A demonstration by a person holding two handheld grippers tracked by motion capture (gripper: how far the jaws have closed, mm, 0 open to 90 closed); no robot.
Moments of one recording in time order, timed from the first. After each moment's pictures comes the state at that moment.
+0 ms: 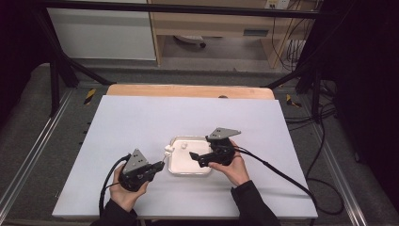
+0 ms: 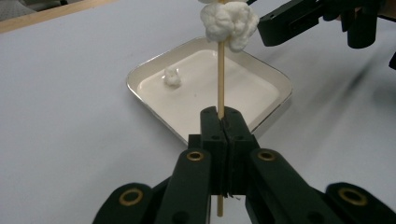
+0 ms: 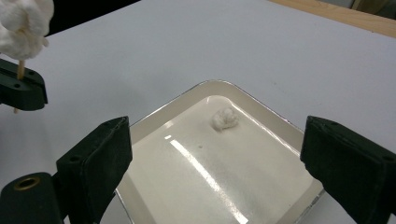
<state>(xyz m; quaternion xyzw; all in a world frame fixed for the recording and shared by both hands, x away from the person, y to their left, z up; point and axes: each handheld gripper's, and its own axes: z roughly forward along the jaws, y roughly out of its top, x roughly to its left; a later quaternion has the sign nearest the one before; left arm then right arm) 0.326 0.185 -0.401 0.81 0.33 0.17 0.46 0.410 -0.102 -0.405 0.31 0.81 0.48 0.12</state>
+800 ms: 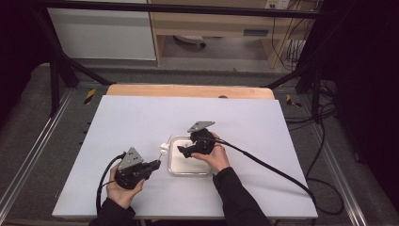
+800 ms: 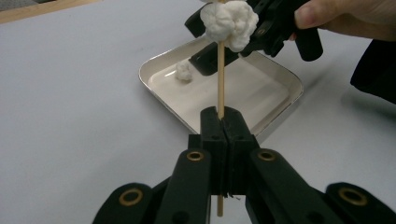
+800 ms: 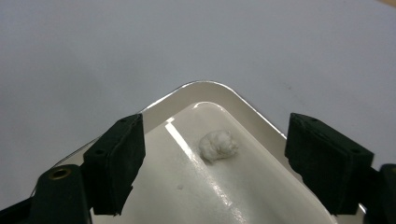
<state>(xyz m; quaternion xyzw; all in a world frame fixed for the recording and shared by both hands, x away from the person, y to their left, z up) 0.330 0.195 -0.403 0.80 0.35 0.16 0.46 0.455 -0.050 -0.428 0.31 0.85 0.41 0.12</state>
